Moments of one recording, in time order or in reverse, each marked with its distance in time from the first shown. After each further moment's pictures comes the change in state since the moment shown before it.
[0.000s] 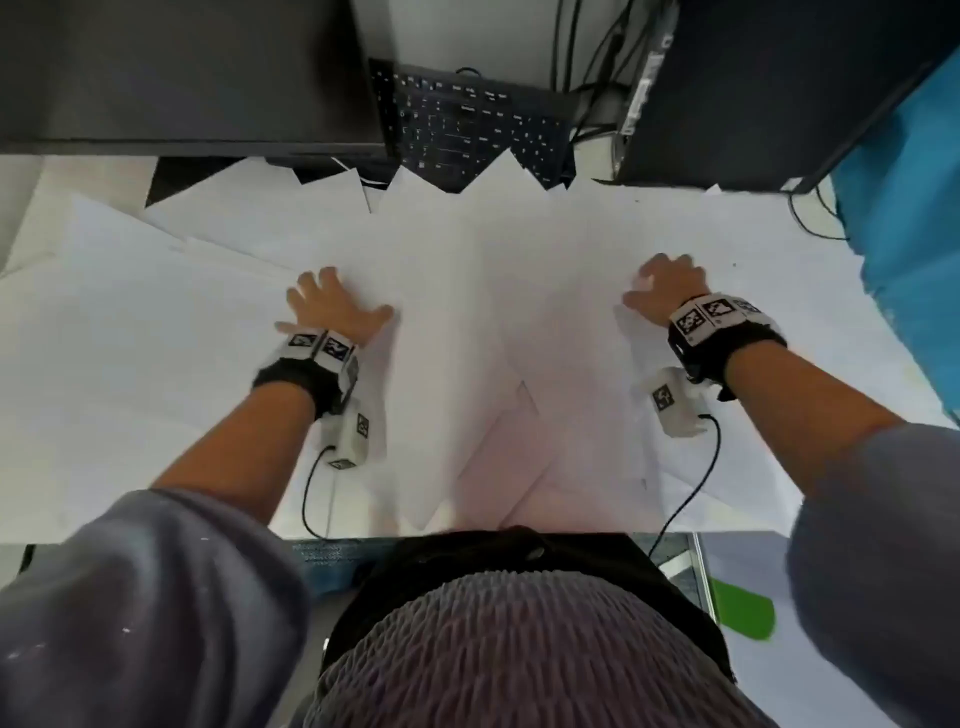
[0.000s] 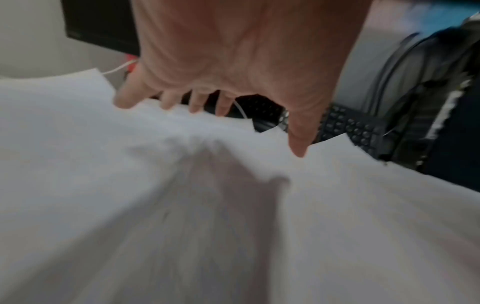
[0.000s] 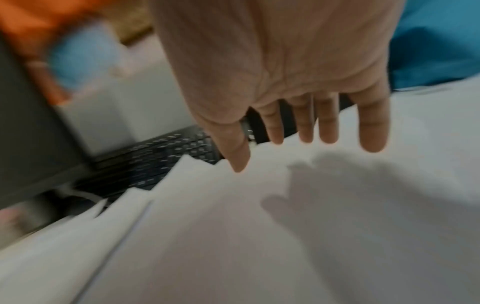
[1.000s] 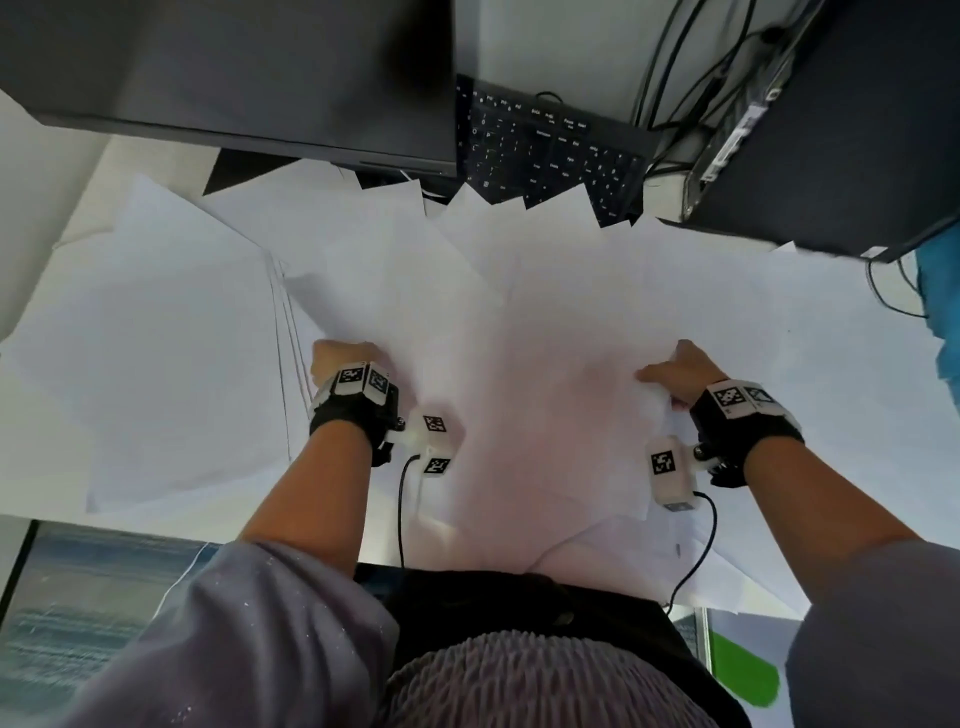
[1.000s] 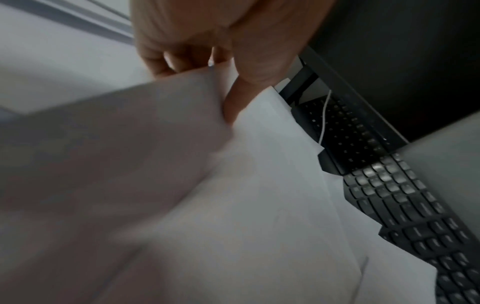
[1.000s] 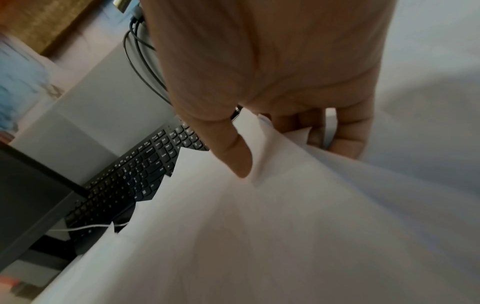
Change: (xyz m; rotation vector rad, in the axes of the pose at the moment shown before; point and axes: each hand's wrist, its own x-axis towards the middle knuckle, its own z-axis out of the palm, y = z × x) left_hand 0.009 -0.034 0.012 -0.672 0.137 -0.561; right_hand 0.004 -0.020 0.037 0.451 -0.226 0.163
